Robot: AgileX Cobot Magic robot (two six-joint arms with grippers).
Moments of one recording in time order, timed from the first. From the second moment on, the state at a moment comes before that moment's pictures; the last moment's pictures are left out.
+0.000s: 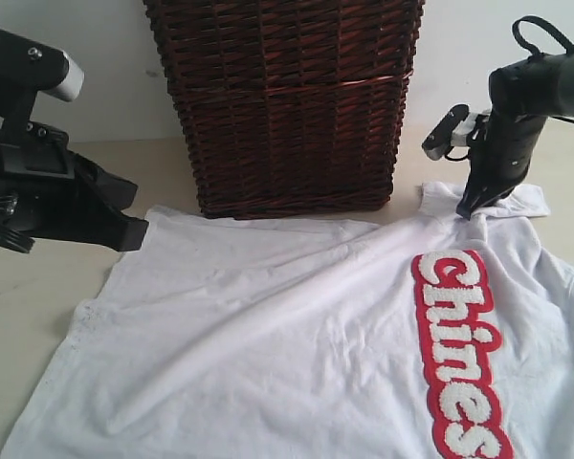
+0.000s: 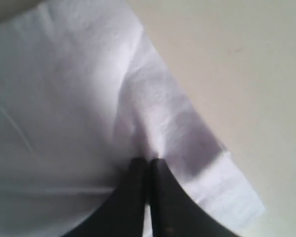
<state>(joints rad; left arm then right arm) -0.55 1.27 -0.76 0.05 0.24 0.02 0.06 2.39 -1.82 -0.29 0.79 -0.51</state>
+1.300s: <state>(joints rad) -0.55 1.30 -0.76 0.04 0.27 0.02 -0.06 2.39 -1.86 -0.20 0.65 0.01</state>
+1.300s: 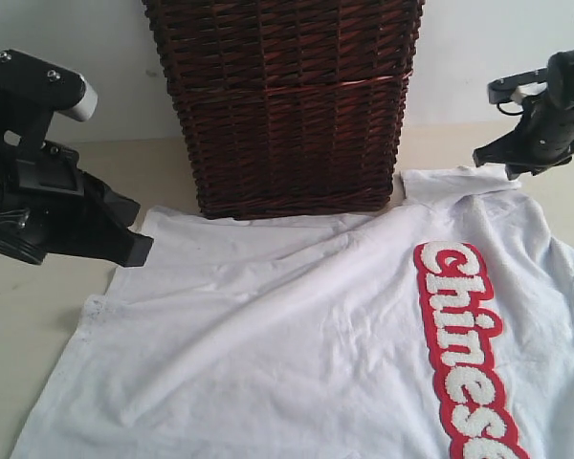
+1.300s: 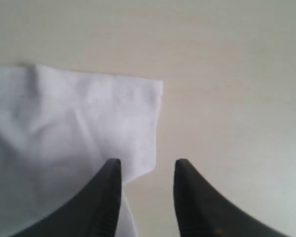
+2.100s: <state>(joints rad) -0.55 1.30 -0.76 0.04 0.27 0.02 -0.09 2.57 -2.18 0.07 0.66 -0.18</state>
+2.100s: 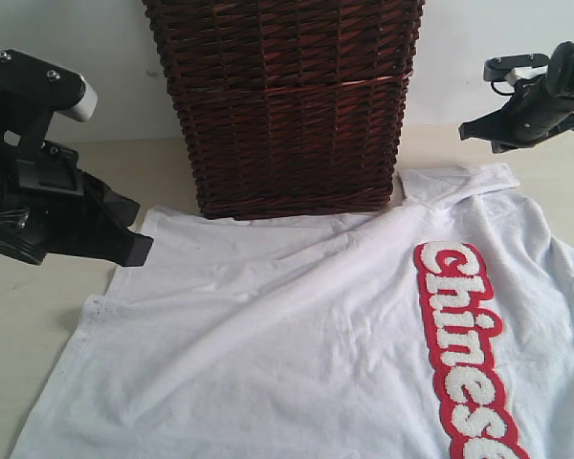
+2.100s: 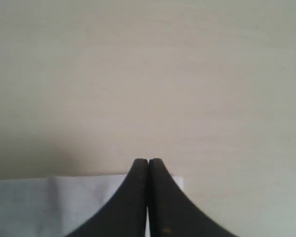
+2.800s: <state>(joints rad) -0.55 1.30 -0.76 0.04 0.27 0.02 -0.09 2.60 -2.19 -0.01 0.77 -0.02</state>
